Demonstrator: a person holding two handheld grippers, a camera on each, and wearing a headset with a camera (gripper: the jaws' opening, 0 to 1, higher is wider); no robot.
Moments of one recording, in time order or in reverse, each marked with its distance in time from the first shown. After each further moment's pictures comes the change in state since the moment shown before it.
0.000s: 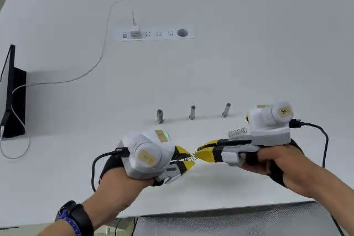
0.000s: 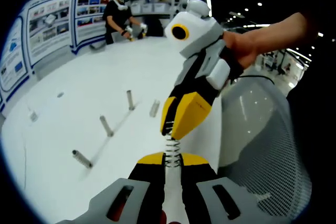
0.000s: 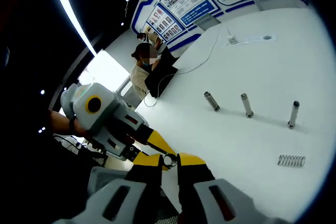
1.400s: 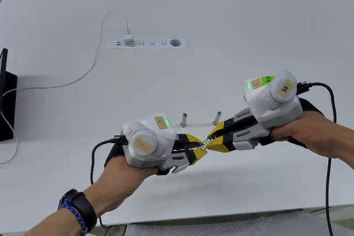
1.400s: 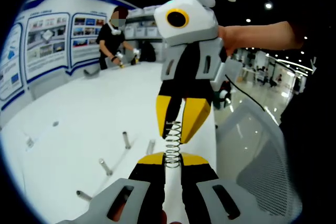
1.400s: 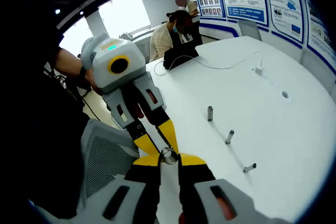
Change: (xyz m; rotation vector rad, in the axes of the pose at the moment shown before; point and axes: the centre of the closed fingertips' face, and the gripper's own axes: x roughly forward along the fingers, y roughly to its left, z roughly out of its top) left arm 0.000 -0.007 0.070 0.039 -0.197 -0.064; right arm -0.048 0.018 0.031 -0.528 0.336 -0.063
